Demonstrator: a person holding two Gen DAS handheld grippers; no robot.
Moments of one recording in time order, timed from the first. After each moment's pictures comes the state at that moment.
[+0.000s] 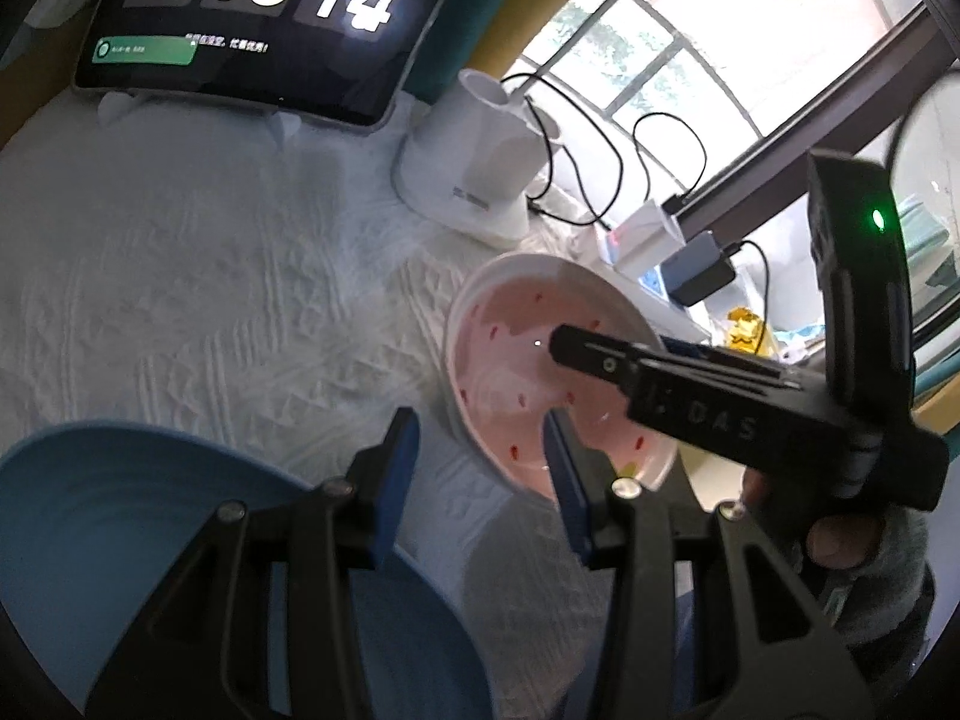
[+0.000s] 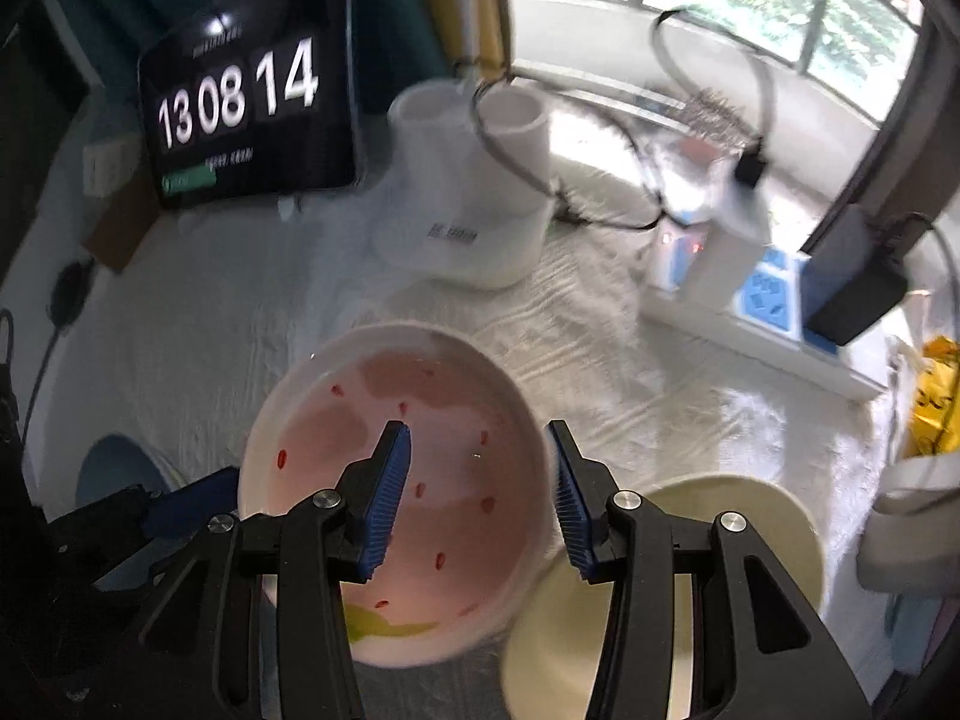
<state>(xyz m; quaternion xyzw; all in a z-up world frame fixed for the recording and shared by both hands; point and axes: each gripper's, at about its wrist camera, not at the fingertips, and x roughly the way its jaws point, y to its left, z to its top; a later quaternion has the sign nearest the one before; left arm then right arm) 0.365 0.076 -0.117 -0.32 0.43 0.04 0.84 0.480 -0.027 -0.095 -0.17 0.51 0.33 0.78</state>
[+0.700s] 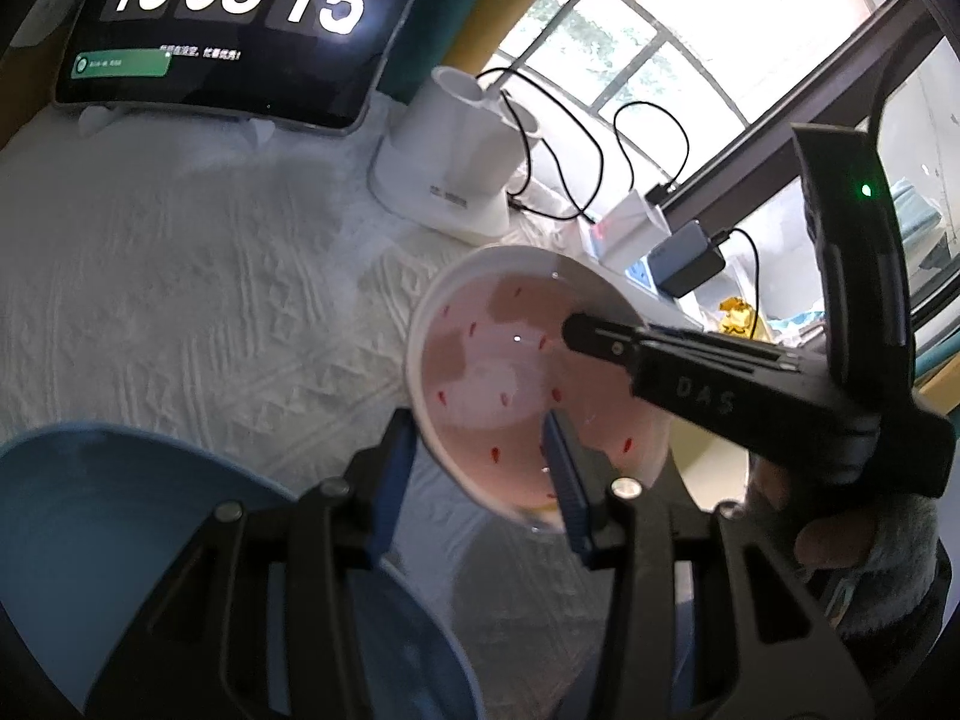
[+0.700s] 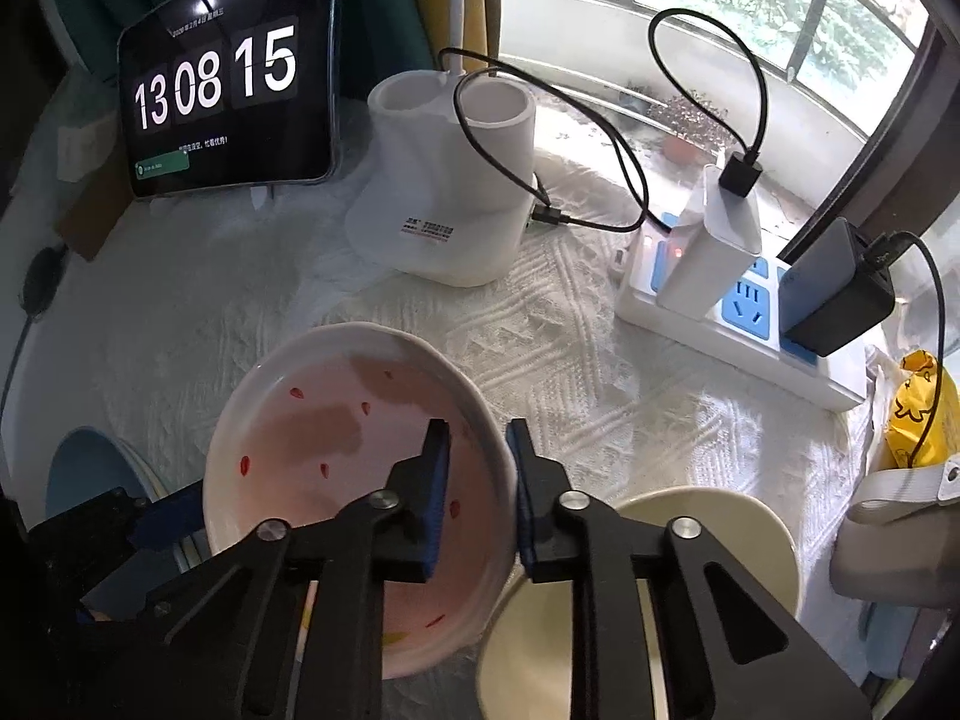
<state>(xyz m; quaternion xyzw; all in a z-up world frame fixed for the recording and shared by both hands) 0.368 0.070 -0.116 -0.32 0.42 0.02 0.85 0.481 -0.029 -0.095 -0.20 0.50 0.30 0.79</state>
